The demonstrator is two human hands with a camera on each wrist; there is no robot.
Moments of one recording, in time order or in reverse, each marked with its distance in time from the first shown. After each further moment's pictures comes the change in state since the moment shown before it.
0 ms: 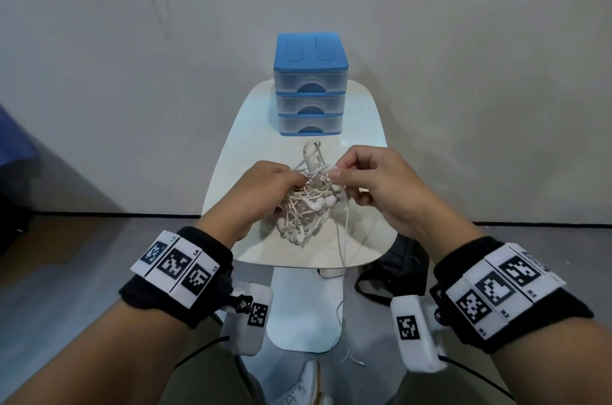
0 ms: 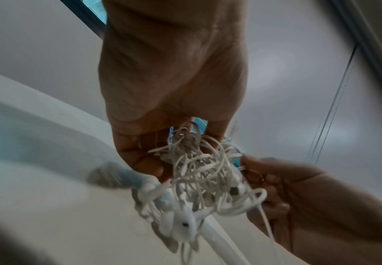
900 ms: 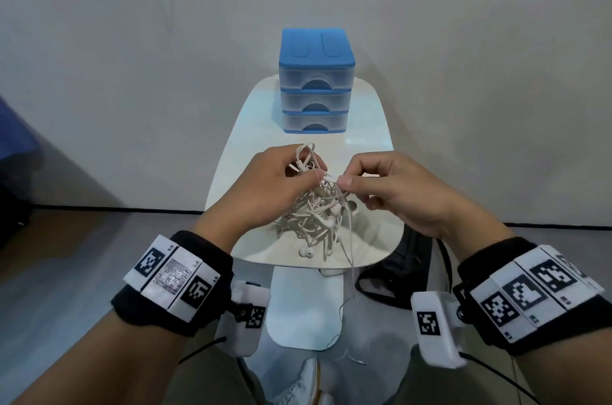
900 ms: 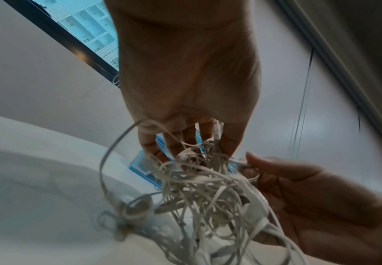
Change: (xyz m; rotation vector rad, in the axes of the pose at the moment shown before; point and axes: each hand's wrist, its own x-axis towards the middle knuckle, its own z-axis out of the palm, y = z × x) left_hand -0.014 0.009 -0.005 0.155 0.014 0.392; right_hand -0.008 -0.008 -0.014 -0.103 -0.215 0.017
